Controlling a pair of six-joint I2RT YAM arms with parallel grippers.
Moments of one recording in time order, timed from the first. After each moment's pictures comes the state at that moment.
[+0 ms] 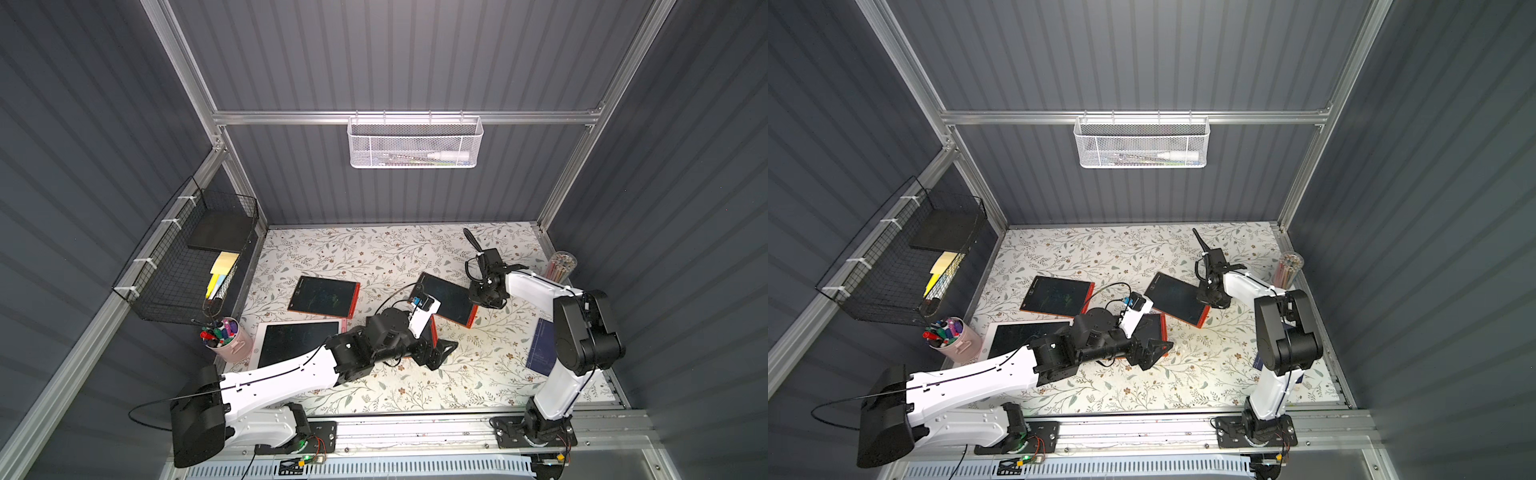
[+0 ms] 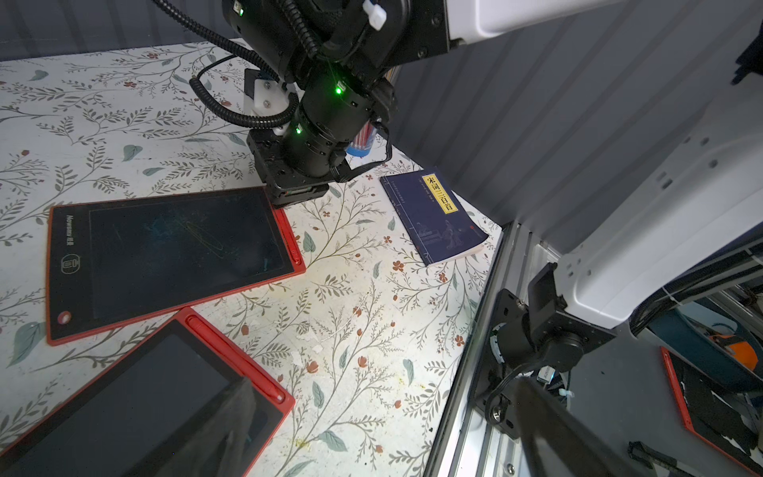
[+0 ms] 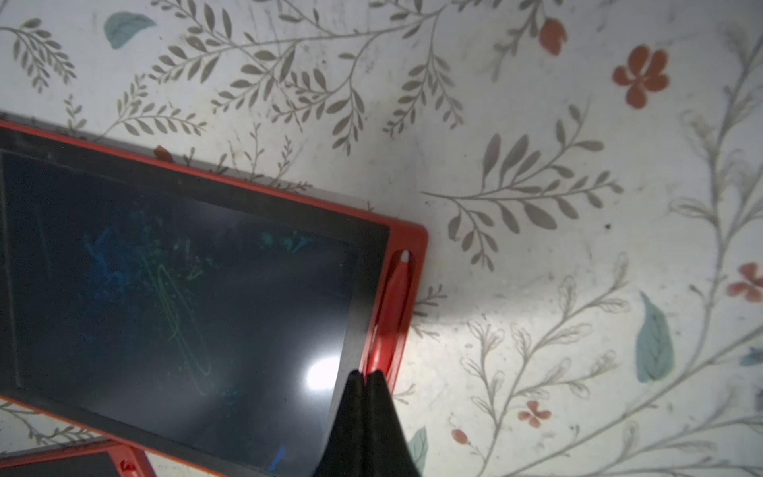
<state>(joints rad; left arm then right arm) -1.12 1.22 0.82 0.02 0.10 -0.35 0.23 1.78 1.13 -0.60 0.03 0.47</state>
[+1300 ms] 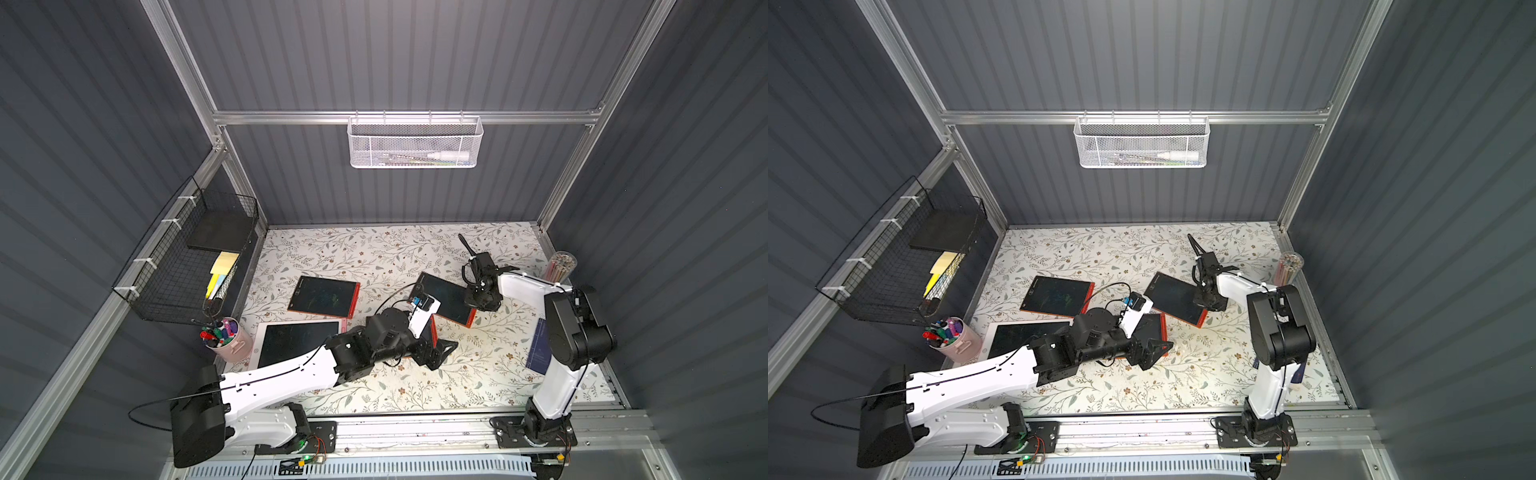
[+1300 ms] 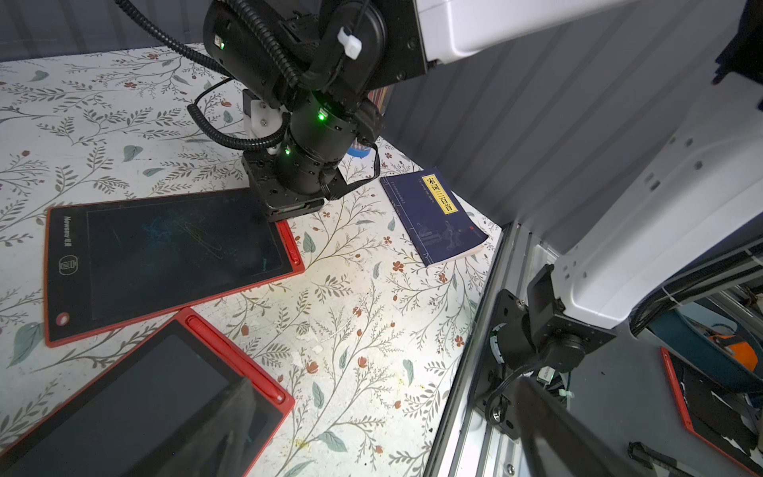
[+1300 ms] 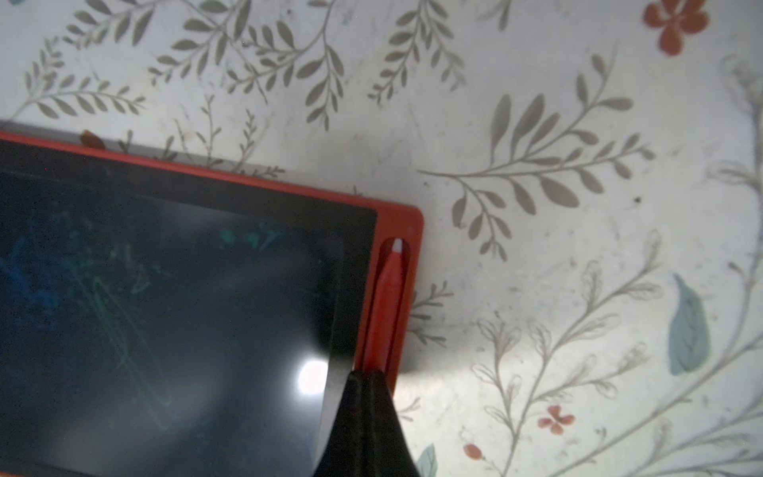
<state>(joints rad) -1.12 1.22 0.82 0.02 0.09 -0.35 0.27 1.82 1.12 -0.59 0.08 0.56</state>
